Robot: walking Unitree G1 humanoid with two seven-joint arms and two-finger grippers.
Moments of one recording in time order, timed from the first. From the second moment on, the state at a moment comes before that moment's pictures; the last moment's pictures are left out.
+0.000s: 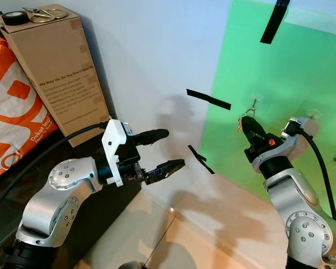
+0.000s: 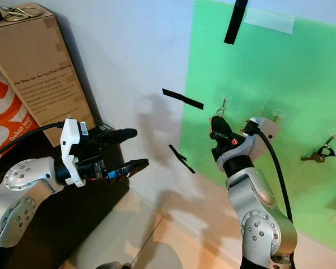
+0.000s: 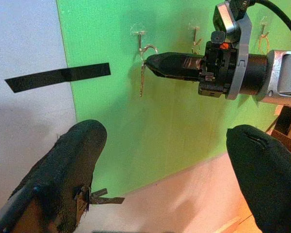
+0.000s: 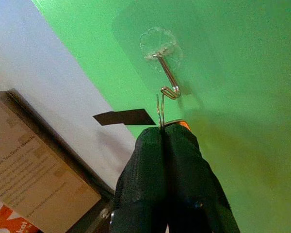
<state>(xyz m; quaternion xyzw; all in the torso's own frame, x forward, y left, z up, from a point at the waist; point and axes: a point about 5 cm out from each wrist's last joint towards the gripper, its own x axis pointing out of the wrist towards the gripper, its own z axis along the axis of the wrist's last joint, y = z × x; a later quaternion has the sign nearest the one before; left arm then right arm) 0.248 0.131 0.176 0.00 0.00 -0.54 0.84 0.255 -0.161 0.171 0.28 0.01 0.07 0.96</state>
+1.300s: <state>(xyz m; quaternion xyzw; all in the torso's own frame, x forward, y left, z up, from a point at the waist) 0.248 0.132 0.176 0.01 -0.01 -0.54 0.84 0.257 -0.156 0.185 0.28 -0.03 0.11 0.95</state>
